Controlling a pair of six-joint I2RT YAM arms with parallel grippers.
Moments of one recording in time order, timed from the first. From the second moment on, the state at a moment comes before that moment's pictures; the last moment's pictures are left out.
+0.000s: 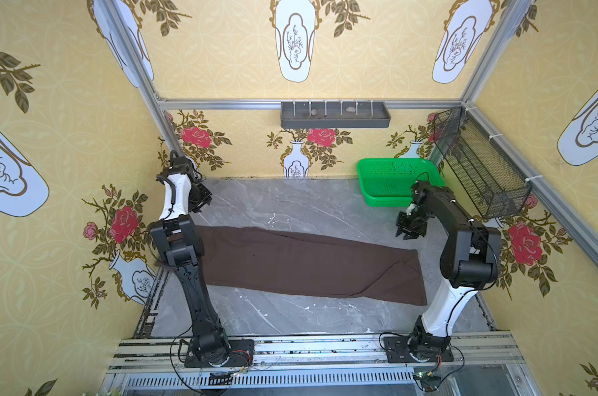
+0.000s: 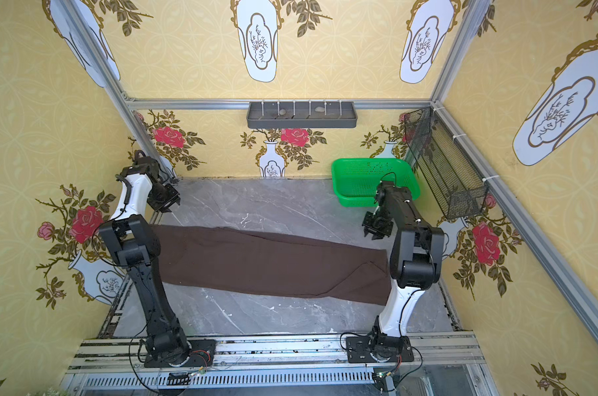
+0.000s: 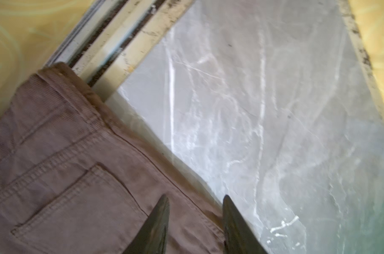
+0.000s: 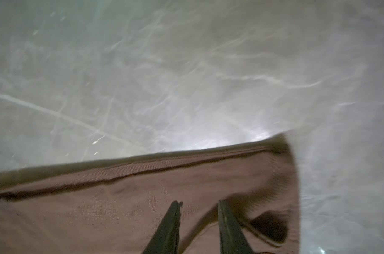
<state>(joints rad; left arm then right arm) 0.27 2.29 2.23 -1.24 -0.02 -0.52 -0.08 1.88 1.51 -1.15 -0.14 0.40</state>
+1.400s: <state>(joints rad) -0.13 2.40 2.11 -1.30 0.03 -0.59 -0.02 1.80 1.27 -1.12 -0.20 0.44</state>
